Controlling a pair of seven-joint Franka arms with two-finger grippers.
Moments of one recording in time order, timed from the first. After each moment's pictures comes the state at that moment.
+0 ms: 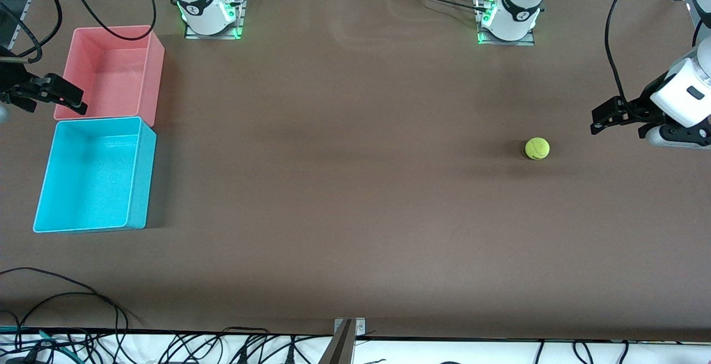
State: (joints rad) left arm 0.13 0.07 -0.14 -1.62 0.00 1.70 0.04; right arm -0.01 0.06 0.00 -1.52 -0.03 1.60 0.02
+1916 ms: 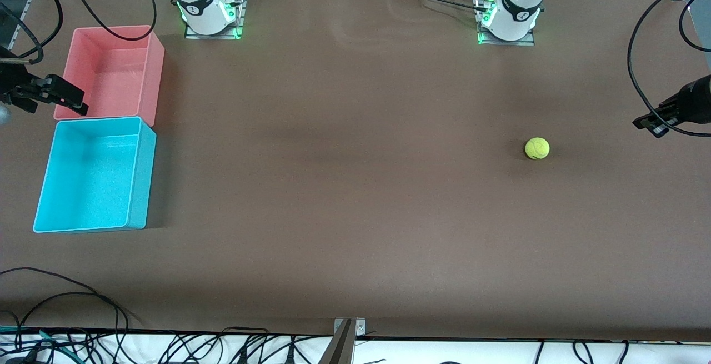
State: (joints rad) left arm 0.25 0.14 -0.12 -1.57 -0.01 1.54 -0.67; right arm -0.01 0.06 0.00 -1.52 -0.03 1.60 0.02
